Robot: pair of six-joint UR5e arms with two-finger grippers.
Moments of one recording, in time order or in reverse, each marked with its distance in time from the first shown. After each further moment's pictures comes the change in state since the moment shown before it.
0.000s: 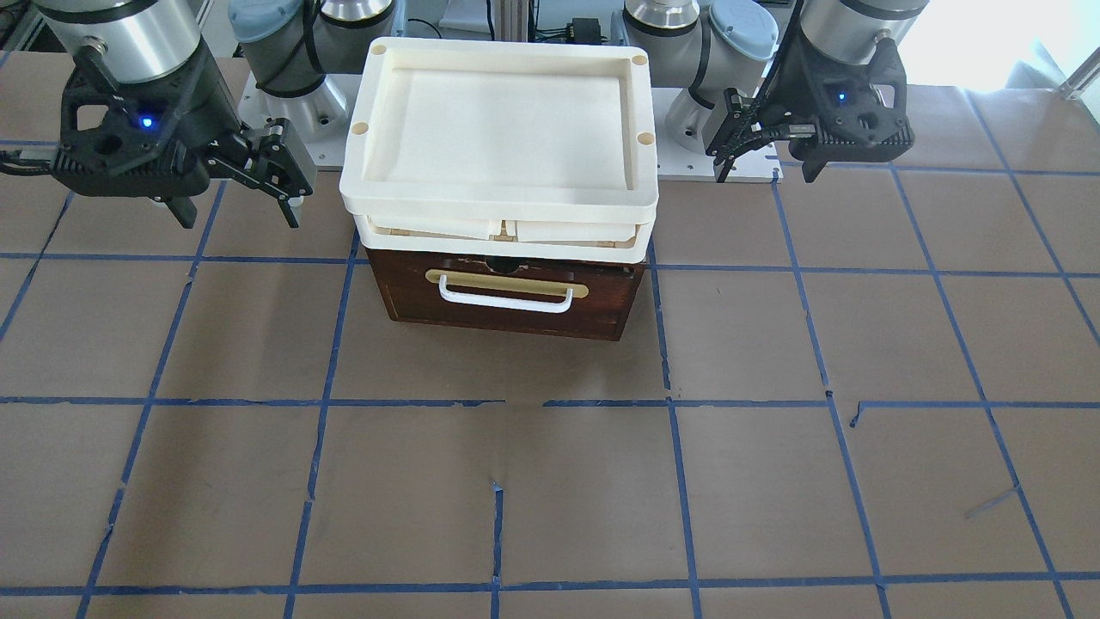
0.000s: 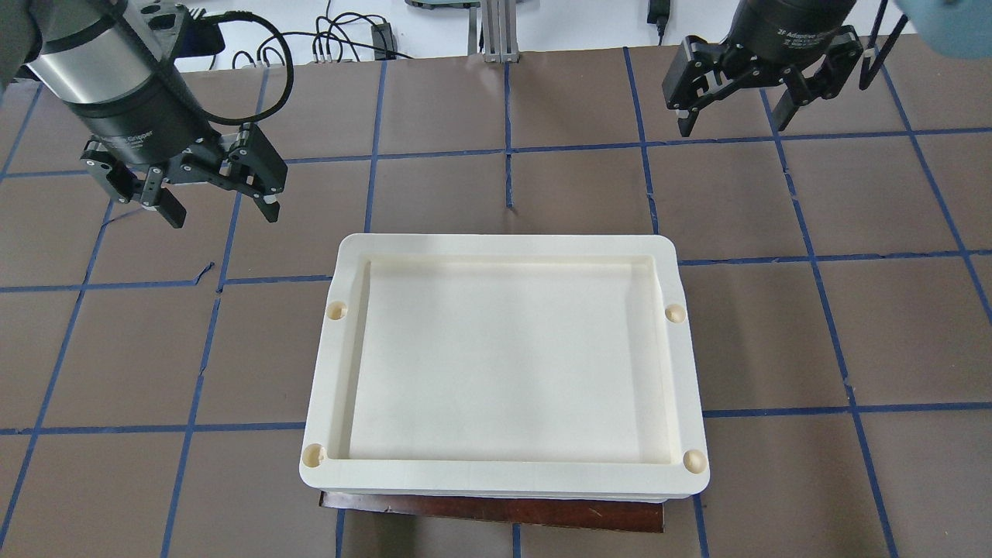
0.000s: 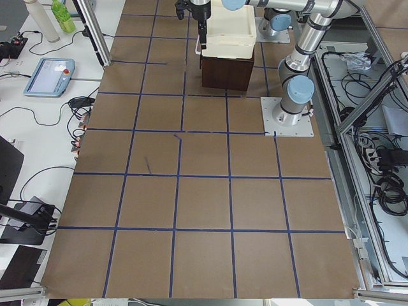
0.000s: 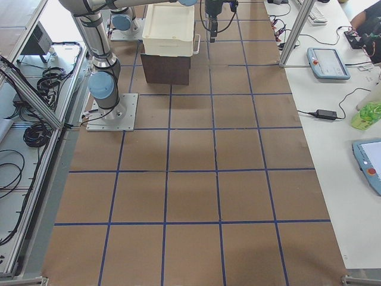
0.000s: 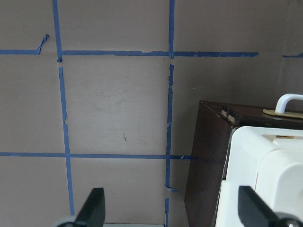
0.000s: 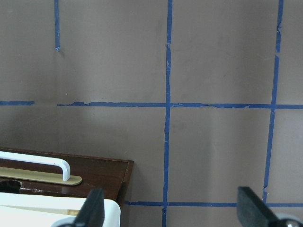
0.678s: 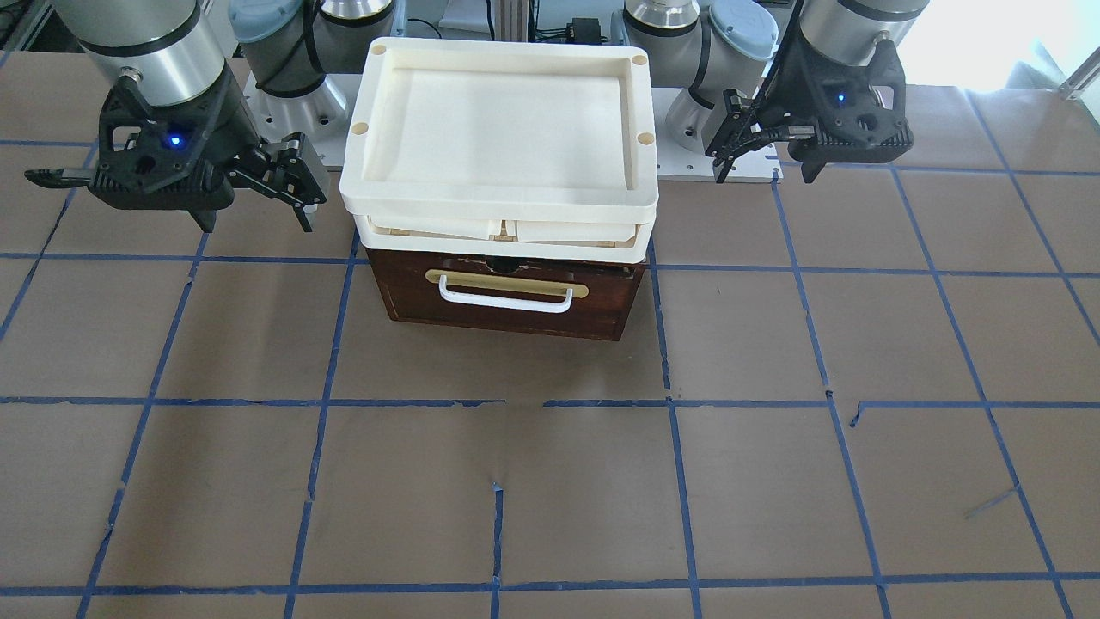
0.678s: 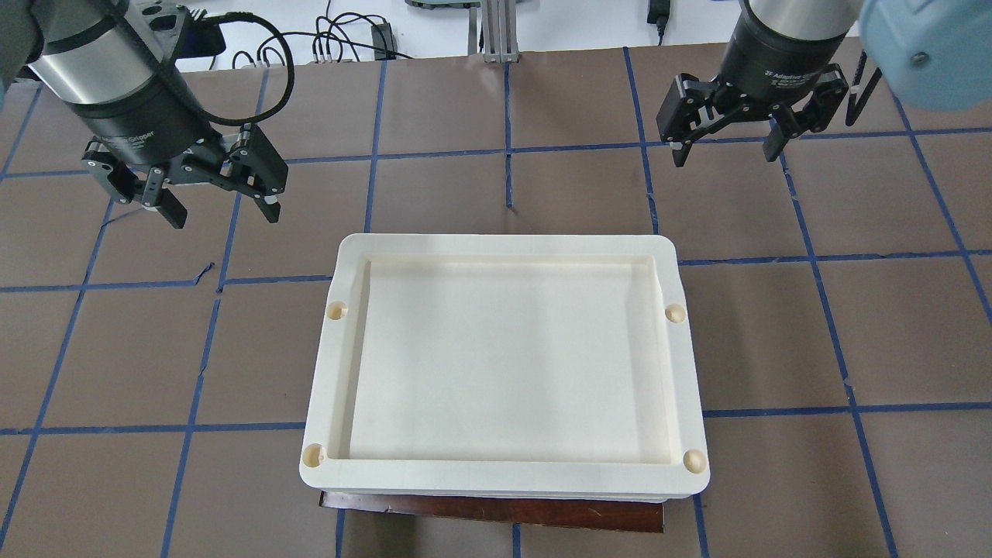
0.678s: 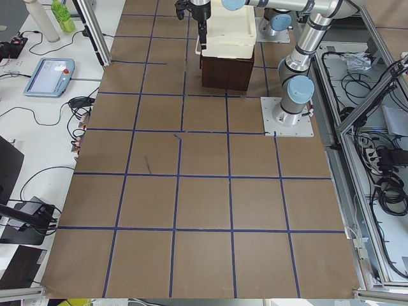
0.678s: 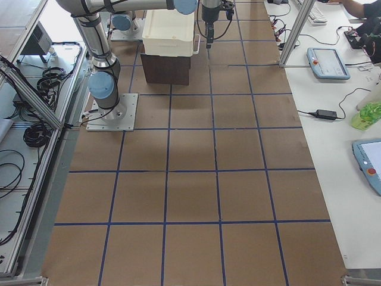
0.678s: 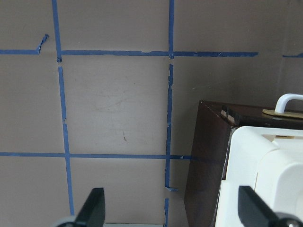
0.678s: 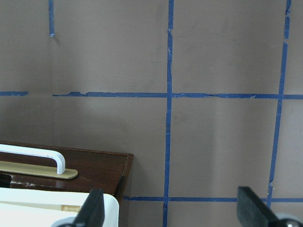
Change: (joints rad) left arm 0.000 -0.001 -0.001 0.000 -0.001 0.000; right arm 0.003 -0.032 0.071 -0.027 0.000 0.002
